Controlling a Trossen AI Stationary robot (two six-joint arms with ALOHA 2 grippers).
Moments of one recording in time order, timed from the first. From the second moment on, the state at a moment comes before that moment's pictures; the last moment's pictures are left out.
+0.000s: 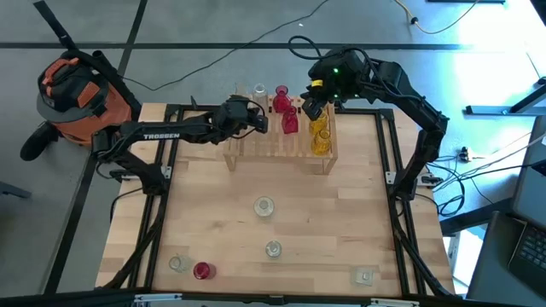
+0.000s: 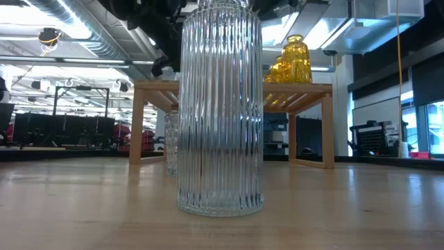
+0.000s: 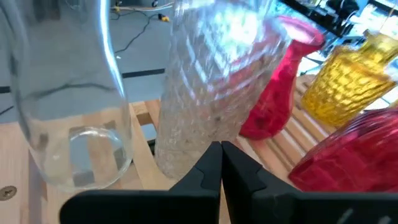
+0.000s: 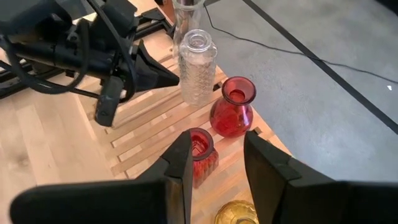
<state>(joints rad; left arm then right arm) 0.35 1.47 1.04 -0.05 -0.56 -0.57 -0.36 1.76 2.31 -1.28 0.15 0.12</state>
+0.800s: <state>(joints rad) 0.35 1.50 1.04 -0.01 -0.61 -0.57 -0.36 1.76 2.31 -1.27 0.14 0.13</state>
